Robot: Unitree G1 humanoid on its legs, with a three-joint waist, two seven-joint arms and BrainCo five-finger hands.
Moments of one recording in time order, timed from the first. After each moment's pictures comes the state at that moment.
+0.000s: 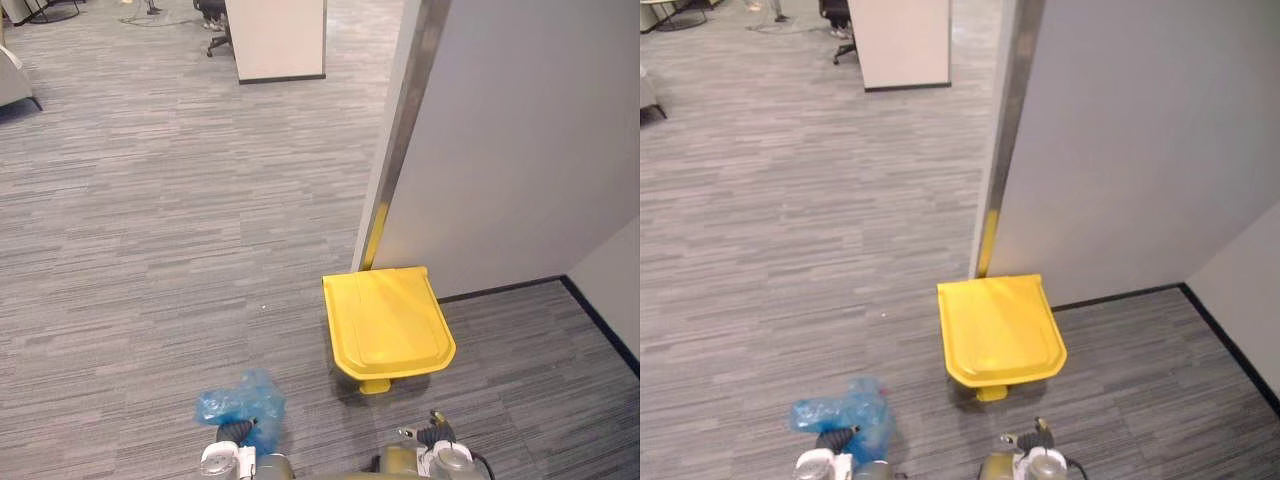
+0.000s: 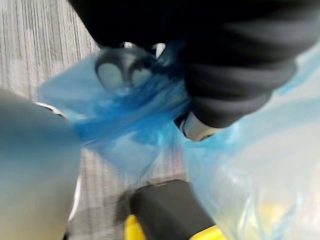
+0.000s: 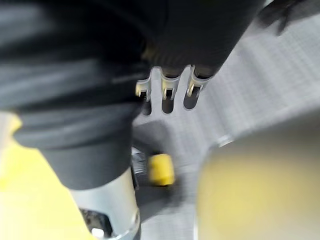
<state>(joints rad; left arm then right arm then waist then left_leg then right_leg) 0.07 0.07 0.10 0.93 -0.01 -0.08 0.09 0.01 0.00 -0.17 0.96 -0.16 0.00 -0.17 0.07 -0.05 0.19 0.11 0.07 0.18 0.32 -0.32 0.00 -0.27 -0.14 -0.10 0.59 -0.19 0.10</state>
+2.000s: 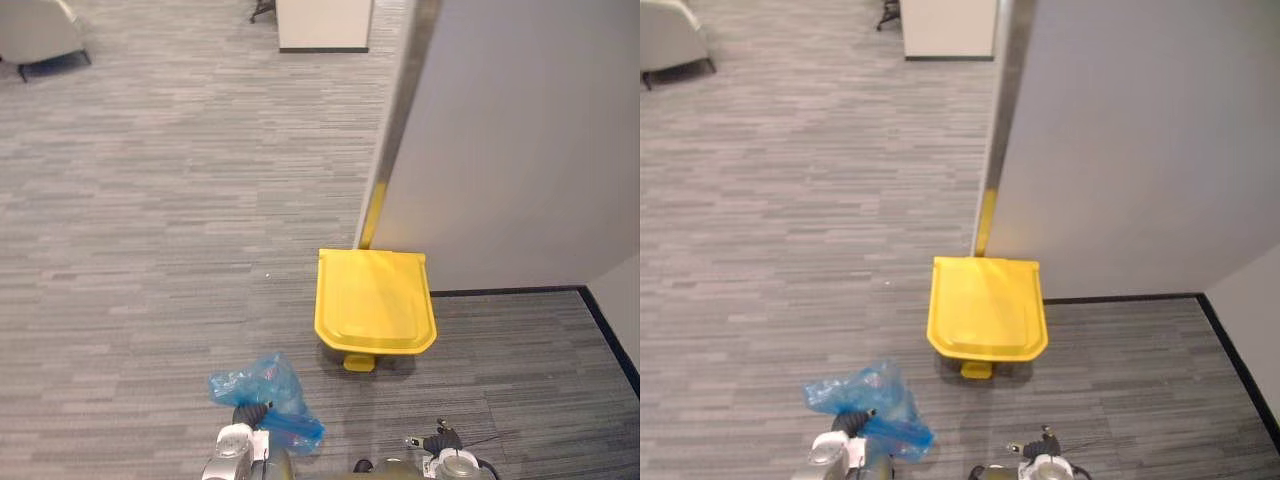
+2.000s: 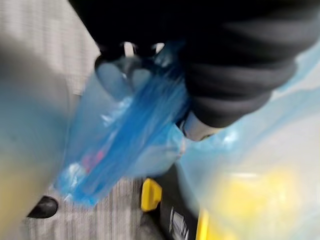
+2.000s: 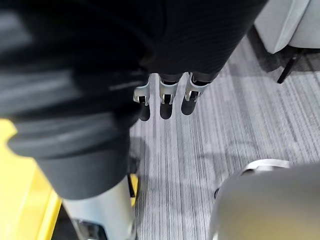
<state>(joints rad) 0.04 0.05 0.01 0.89 -0.04 -0.06 0.08 0.02 -0.04 -0.17 1.00 -0.16 0.02 -0.19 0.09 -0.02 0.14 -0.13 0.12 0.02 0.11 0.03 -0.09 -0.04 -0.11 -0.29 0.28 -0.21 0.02</state>
